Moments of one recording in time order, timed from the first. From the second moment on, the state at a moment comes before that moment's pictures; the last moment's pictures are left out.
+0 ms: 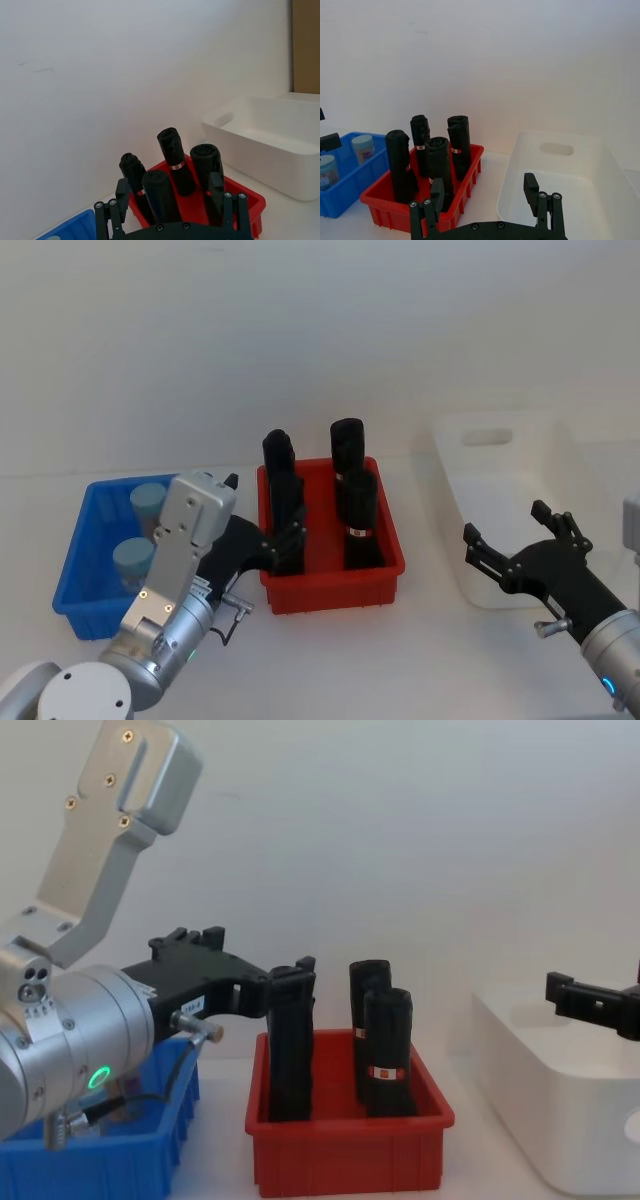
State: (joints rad) left arm -0.24 0.38 0.45 -1.62 -0.21 0.01 -0.01; right arm -0.01 0.34 -0.23 -1.77 0.29 0.03 0.07
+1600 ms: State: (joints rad) left arm -0.30 0.42 0.30 -1.38 -0.44 0.16 0.03; right arm -0.01 0.34 -0.23 -1.77 0.29 0.03 0.07
